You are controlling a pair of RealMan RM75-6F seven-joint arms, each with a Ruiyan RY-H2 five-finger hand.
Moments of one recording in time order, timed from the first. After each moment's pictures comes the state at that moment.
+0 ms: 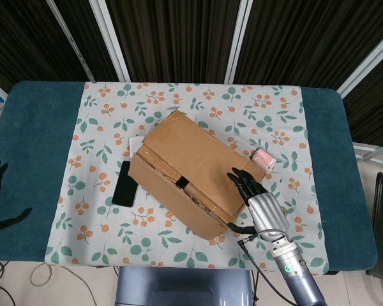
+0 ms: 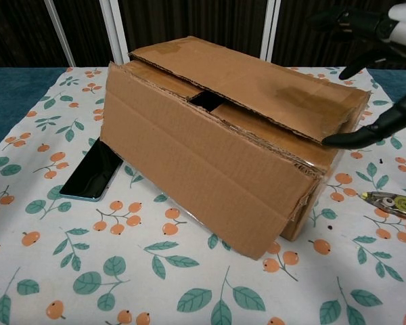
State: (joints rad) left arm -0.09 -1.20 -0.12 -1.58 1.44 1.55 -0.04; right arm 0.38 -1.38 0.11 -2.03 -1.44 1.32 -0.30
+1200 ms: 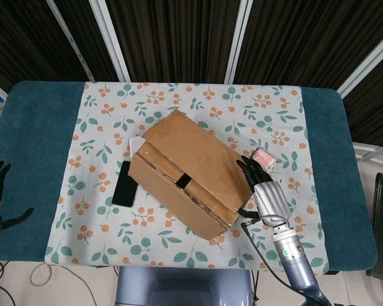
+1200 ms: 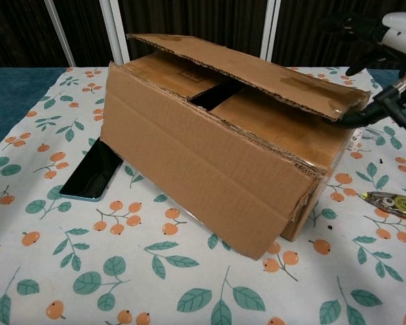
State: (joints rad) left arm -0.09 -1.21 -0.12 -1.58 1.44 1.54 -0.03; right arm 0.41 -1.45 0.21 -1.90 -1.35 1.31 -0.28
